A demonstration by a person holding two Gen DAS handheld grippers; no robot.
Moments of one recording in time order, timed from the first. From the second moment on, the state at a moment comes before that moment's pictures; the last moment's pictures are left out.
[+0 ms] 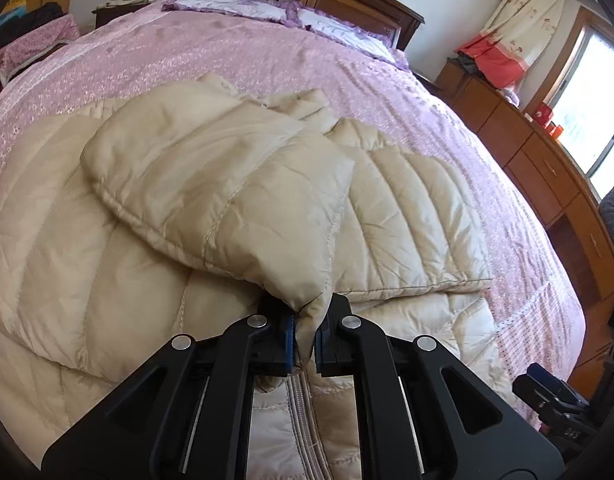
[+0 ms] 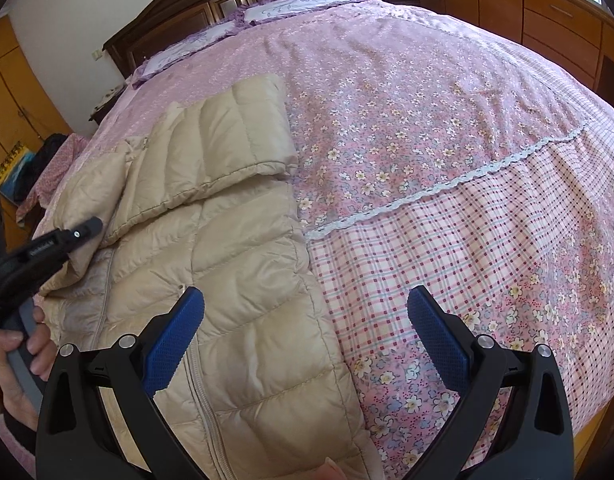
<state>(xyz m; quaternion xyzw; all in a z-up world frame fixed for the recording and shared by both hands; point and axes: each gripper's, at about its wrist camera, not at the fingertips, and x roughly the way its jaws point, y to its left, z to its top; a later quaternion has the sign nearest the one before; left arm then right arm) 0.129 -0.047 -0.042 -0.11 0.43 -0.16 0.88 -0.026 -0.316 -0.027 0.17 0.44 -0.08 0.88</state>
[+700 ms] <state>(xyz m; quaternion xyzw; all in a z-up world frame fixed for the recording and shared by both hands) 0.107 -0.036 -0.015 -0.07 0.49 -0.14 0.86 -0.014 -0.306 -0.022 0.16 0.44 -0.07 0.88</state>
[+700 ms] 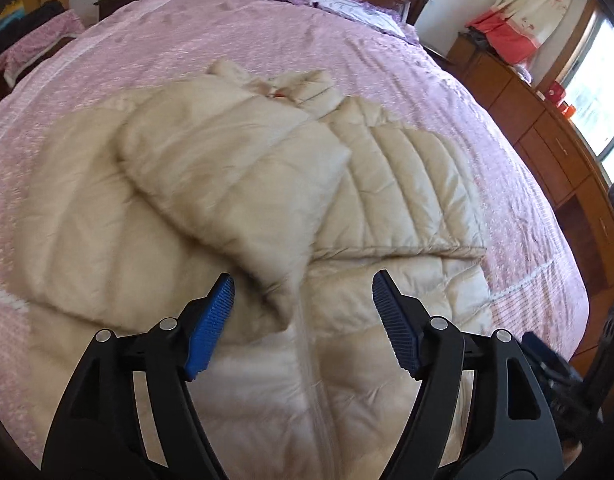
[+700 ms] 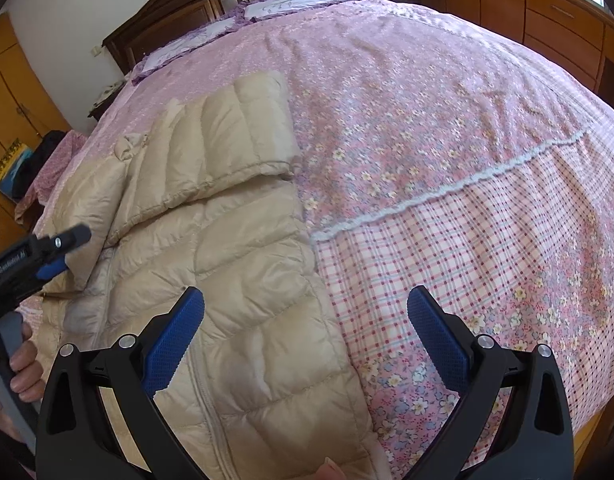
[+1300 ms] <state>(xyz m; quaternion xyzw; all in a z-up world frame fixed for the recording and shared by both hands) 0.081 0.084 -0.011 -0.09 0.47 -0.01 0.88 0.075 -0.186 0.010 0.08 0.47 0.05 0.88</state>
